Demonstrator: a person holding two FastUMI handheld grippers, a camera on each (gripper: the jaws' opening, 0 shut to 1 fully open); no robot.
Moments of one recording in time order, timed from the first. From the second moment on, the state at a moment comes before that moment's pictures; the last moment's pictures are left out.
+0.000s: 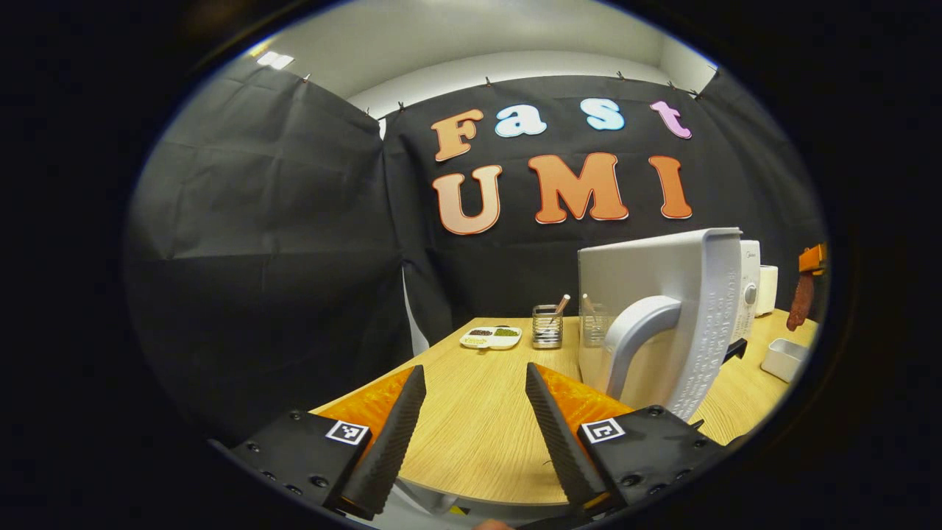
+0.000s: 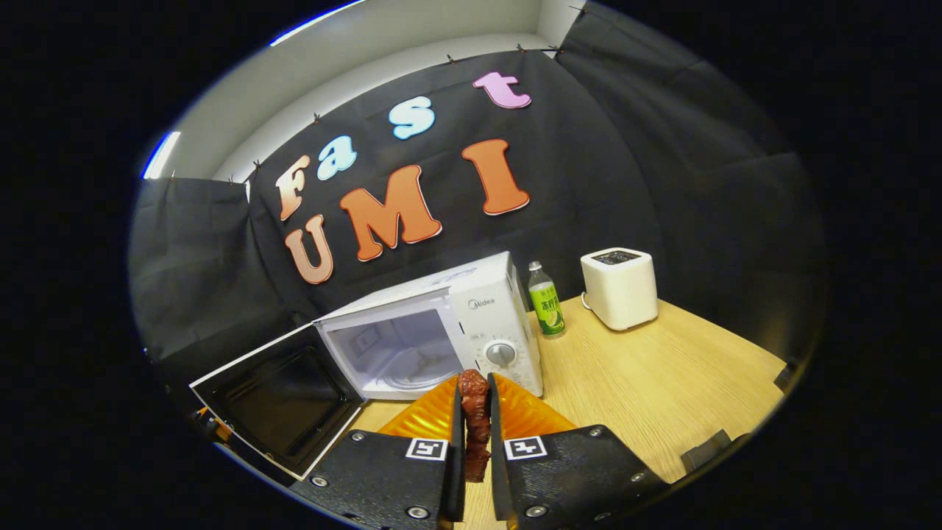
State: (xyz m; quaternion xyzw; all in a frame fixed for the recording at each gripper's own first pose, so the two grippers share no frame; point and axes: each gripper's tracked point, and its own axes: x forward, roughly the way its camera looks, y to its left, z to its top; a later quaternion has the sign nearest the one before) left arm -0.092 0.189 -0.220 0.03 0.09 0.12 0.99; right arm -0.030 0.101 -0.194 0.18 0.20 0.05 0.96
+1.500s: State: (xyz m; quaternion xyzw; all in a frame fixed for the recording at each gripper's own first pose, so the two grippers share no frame) left arm -0.075 0.250 -0.247 -0.01 0.11 0.15 0.98; right arm 0.150 0.254 -0.278 0.40 0.12 -0.04 0.91
